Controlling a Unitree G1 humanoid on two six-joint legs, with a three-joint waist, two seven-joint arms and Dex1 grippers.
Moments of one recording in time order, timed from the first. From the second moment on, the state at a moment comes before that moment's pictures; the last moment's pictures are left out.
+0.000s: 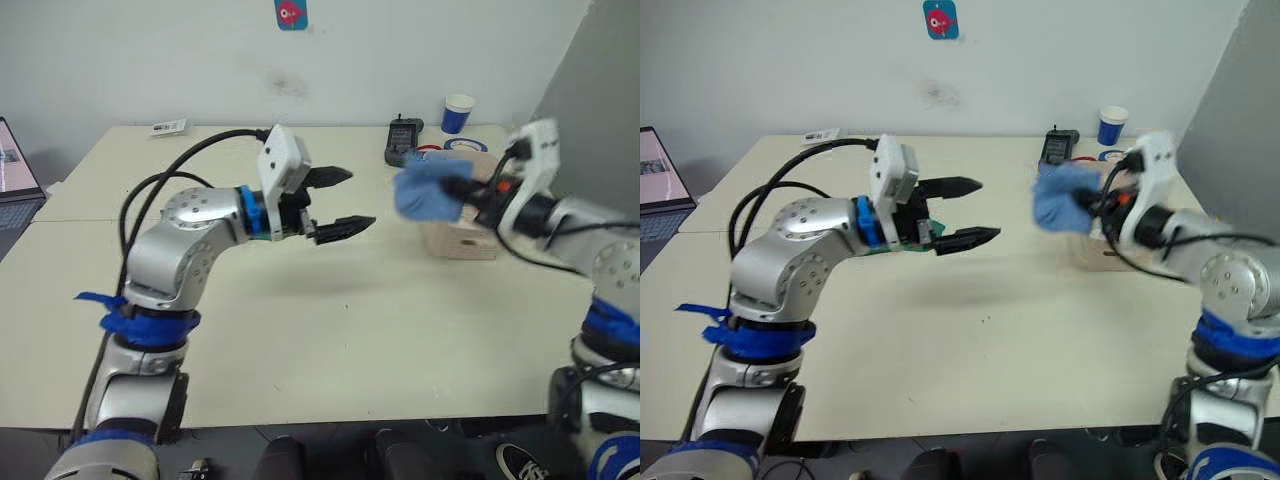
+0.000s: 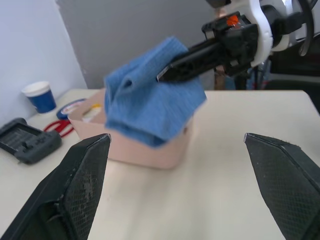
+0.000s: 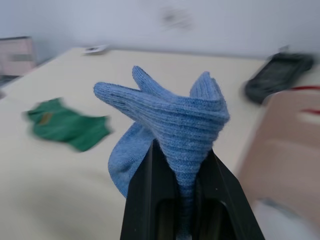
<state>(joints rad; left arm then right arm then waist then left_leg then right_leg) -0.82 0.47 -0.09 -0.09 -0.44 0.56 -0.89 -0.78 -0.62 -0.24 -0.18 0.53 1.04 0.41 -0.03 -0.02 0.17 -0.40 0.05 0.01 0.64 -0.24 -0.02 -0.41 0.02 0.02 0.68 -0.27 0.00</state>
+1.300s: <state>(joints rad) -0.81 0.35 -0.15 -0.03 -0.30 0.47 -0.78 -1.11 -0.76 0.20 0.85 -0.18 -0.04 1.00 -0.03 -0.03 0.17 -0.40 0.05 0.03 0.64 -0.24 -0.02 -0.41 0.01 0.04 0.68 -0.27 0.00</state>
